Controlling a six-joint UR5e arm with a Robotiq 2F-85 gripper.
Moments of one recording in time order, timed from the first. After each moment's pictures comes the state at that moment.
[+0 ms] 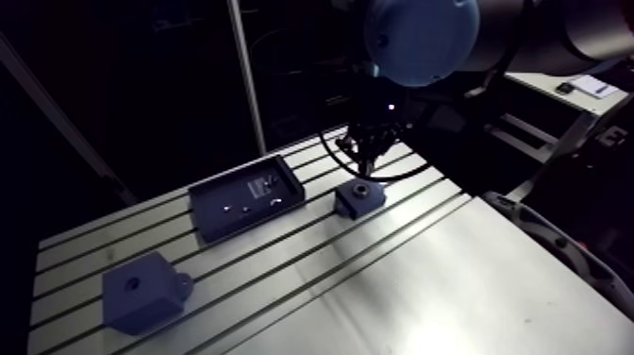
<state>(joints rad) -0.56 -1.22 1.84 -2.13 -1.61 -2.05</state>
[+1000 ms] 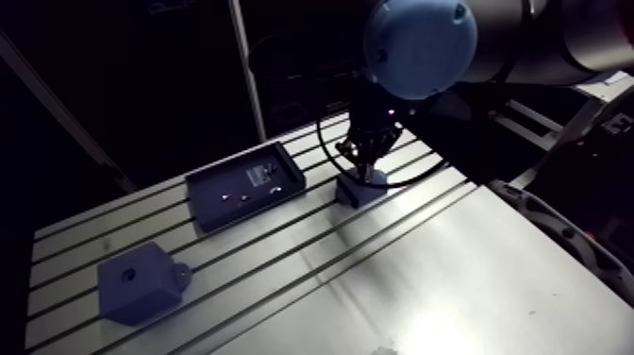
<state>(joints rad) -0.56 -1.17 1.87 -2.18 -1.61 -2.07</state>
